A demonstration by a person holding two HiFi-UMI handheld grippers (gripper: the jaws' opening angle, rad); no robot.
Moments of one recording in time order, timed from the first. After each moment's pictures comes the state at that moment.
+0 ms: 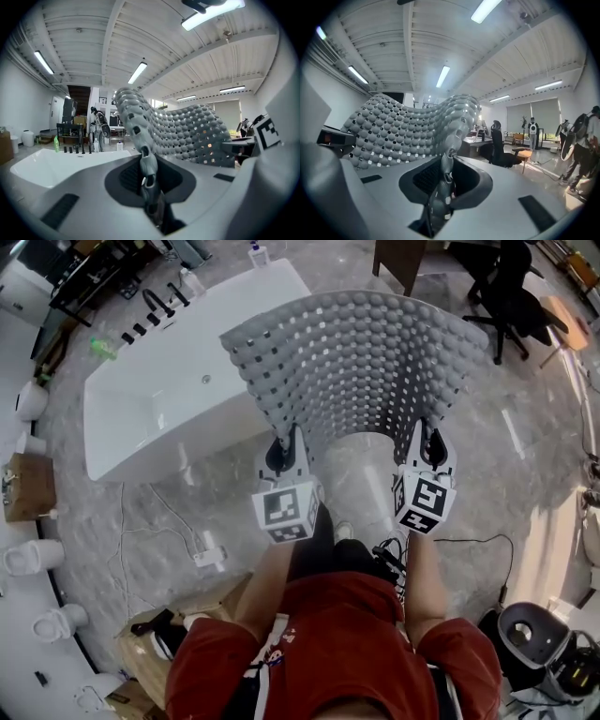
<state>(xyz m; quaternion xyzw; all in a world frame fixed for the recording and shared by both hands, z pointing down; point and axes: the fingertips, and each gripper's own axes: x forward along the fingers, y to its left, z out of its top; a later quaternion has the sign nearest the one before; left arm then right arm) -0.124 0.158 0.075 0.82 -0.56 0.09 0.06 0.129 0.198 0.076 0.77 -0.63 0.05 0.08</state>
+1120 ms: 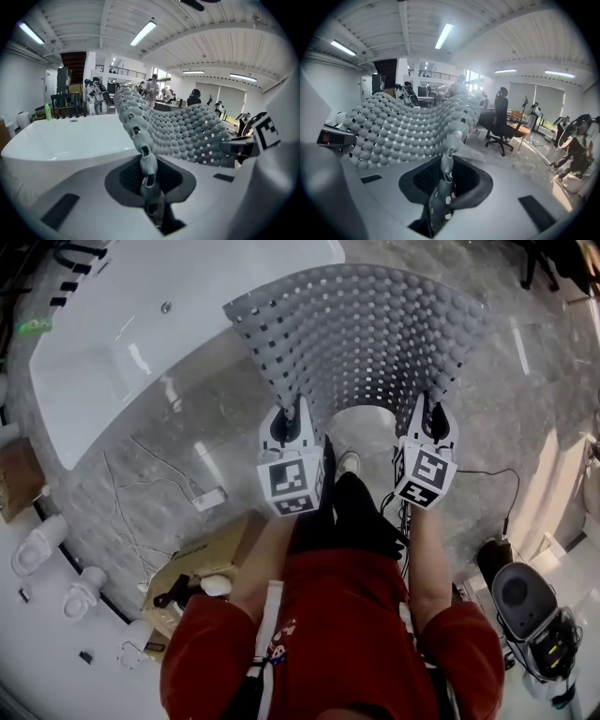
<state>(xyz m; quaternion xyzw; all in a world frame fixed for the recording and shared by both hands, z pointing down) -0.129 0.056 0.287 0.80 -0.51 0.22 0.20 0.114 0.104 0.285 0.75 -0.59 0.19 0.22</state>
